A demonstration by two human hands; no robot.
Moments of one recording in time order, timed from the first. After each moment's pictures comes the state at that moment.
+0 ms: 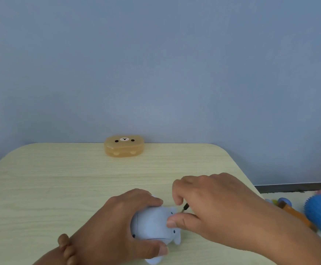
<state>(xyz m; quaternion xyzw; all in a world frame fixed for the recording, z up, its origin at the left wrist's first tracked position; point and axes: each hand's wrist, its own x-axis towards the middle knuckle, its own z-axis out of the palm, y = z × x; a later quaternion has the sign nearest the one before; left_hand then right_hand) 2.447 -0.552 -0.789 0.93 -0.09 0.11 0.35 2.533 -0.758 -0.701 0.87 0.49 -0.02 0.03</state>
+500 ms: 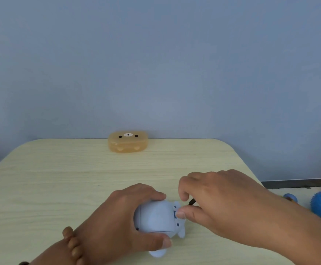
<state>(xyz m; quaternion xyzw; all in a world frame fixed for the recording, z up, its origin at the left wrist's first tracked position) 2.446 -0.550 -0.787 0.93 -0.08 0.10 0.35 2.534 -0.763 -0.701 0.87 0.49 -0.01 0.05</state>
